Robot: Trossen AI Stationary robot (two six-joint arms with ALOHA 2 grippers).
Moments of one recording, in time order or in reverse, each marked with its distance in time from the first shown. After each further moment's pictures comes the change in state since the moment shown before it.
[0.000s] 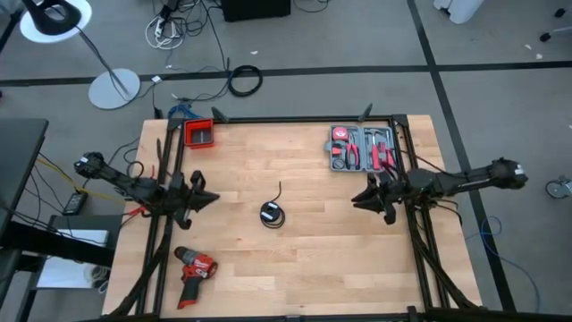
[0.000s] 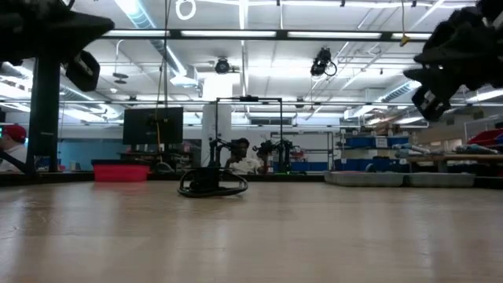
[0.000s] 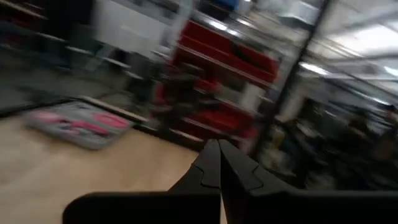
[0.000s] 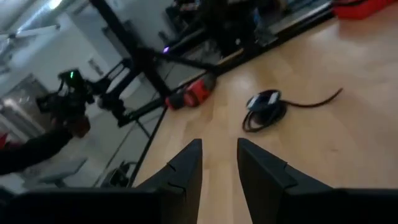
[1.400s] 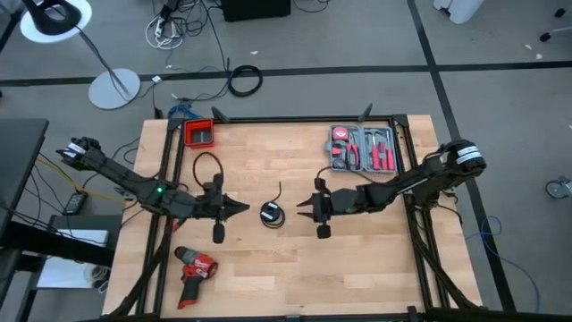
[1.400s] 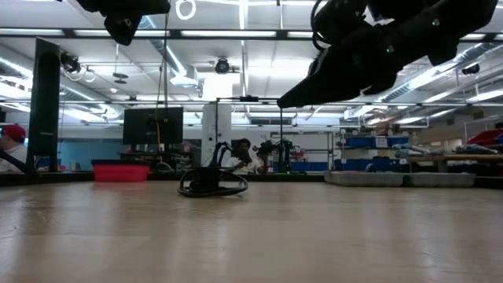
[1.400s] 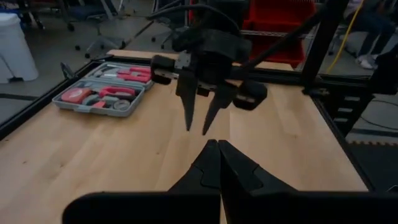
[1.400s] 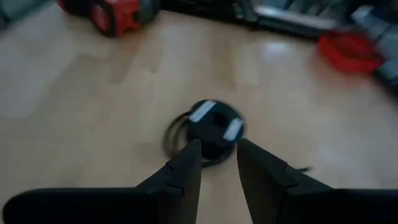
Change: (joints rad) left arm 0.006 0.824 0.582 -0.276 -0.040 0.085; right arm 0.100 1.234 0.599 0.293 0.356 -0.665
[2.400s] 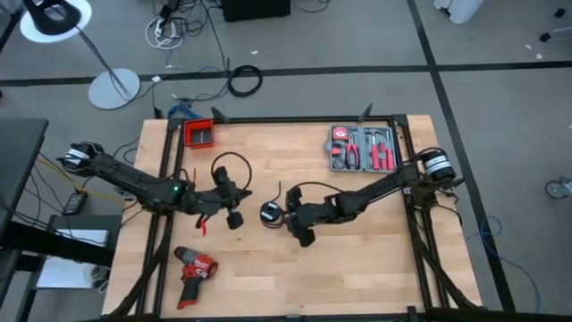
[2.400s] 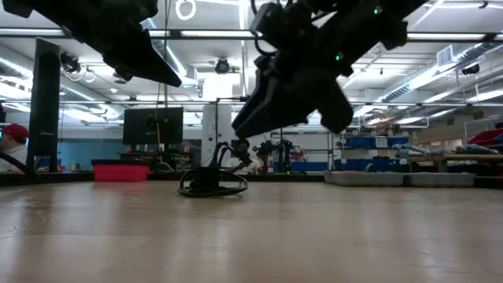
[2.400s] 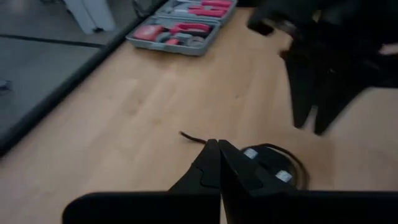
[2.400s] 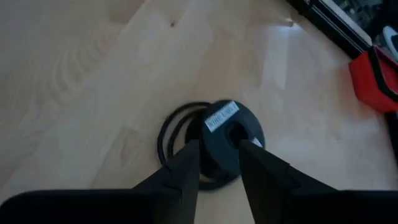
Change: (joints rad) left arm 0.150 0.140 -0.001 -0.163 -0.104 -0.054; right arm 0.020 0.284 0.399 -0.376 0.019 -0.249
